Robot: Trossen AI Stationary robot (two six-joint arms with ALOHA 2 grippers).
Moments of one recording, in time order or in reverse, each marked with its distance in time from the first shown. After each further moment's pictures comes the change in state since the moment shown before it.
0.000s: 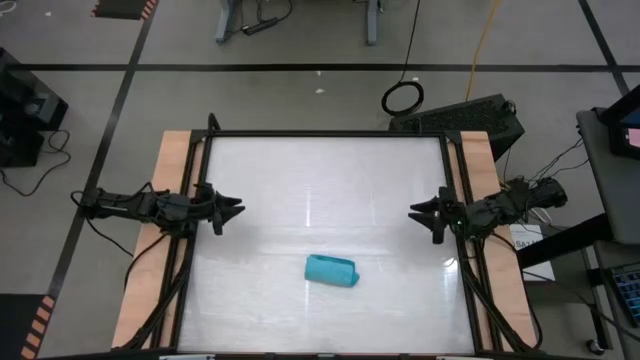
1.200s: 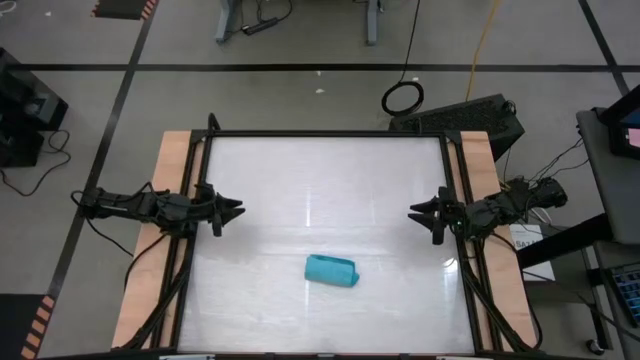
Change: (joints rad) left arm 0.000 0.000 0.000 0.001 0.034 -0.005; right arm 0.000 0.003 -0.012 0.004 -0.008 -0.022
